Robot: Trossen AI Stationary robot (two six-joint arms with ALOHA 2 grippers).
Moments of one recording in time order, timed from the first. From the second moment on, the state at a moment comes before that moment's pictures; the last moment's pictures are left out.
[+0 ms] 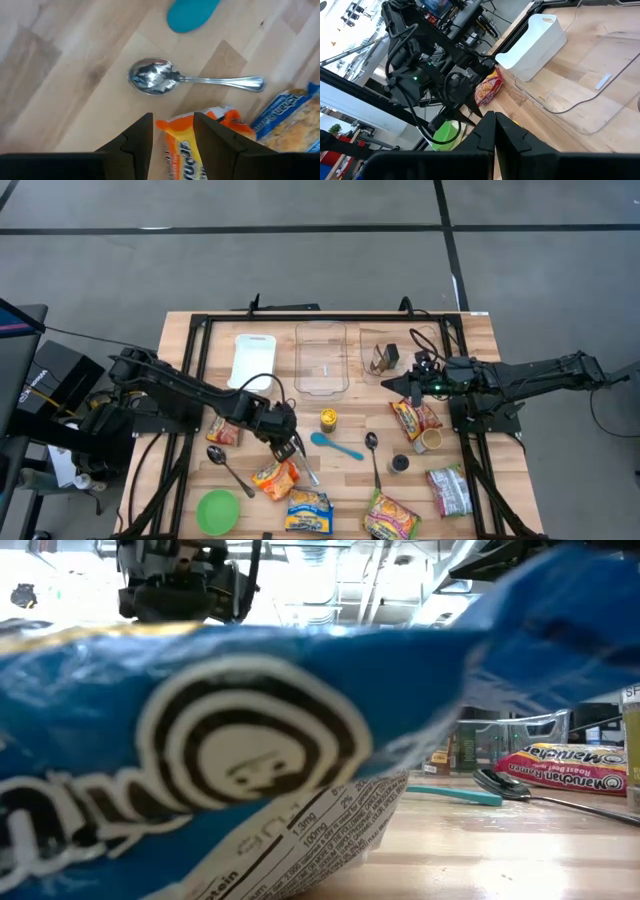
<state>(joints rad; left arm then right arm) -0.29 1.58 1.05 -0.68 -0.04 -0.92 0.10 0.73 0.55 -0.05 0.21 0.88</state>
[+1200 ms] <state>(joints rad) -0.36 1.58 1.05 -0.64 -0.09 -1.18 0.10 0.73 0.55 -0.05 0.21 0.88</state>
